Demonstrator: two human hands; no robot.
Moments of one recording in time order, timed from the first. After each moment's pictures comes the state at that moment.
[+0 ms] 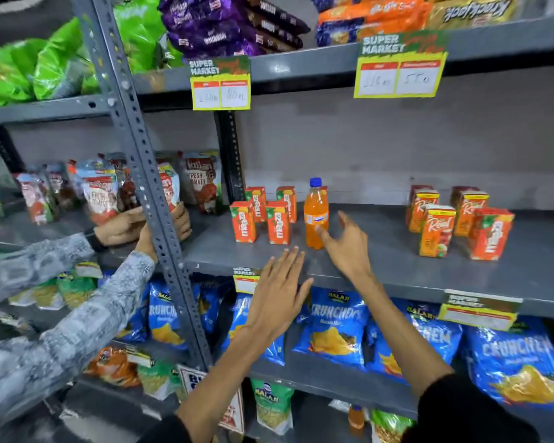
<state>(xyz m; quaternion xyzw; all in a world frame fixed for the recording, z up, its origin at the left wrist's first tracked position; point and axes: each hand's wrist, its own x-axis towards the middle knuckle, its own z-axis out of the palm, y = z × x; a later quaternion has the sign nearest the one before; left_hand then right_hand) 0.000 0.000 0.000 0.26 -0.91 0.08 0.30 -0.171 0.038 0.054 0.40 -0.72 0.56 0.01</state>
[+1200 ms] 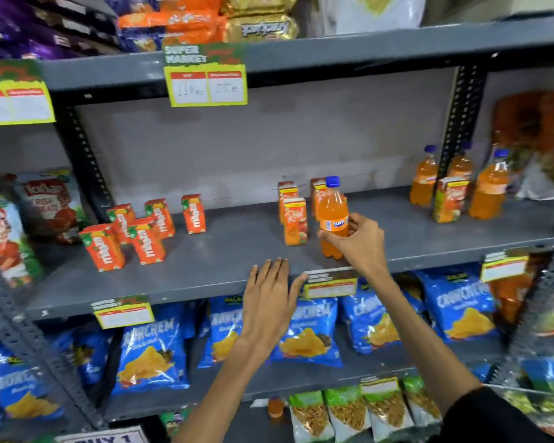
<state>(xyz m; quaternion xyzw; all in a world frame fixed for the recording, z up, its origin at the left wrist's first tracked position) -0.152 0.142 -0.001 0.22 -0.93 0.00 0.28 -0.311 0.258 0.057 0.27 -0.75 0.60 0.08</state>
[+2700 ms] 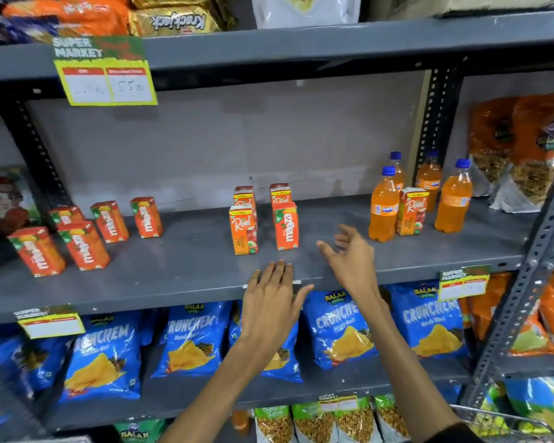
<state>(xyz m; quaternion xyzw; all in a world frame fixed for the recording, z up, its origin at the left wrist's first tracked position) -0.241 0.221 -0.001 0.21 -0.95 0.05 0.23 -0.390 0.314 0.028 0.24 -0.77 0.59 0.06</state>
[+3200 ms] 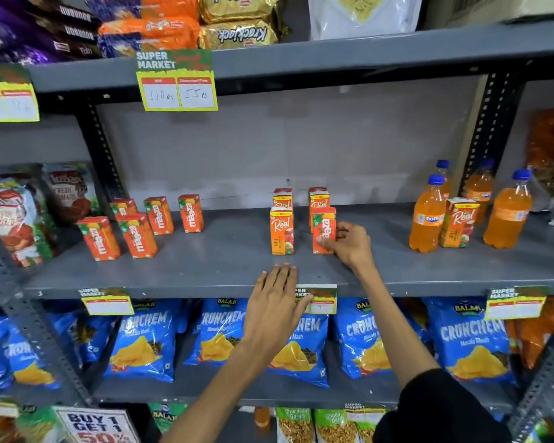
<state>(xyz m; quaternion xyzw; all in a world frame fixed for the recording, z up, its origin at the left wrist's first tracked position) -0.200 0.179 -0.011 0.23 -0.94 0.09 0.22 -0.396 0.243 0.049 0.28 -0.75 0.60 -0.08</state>
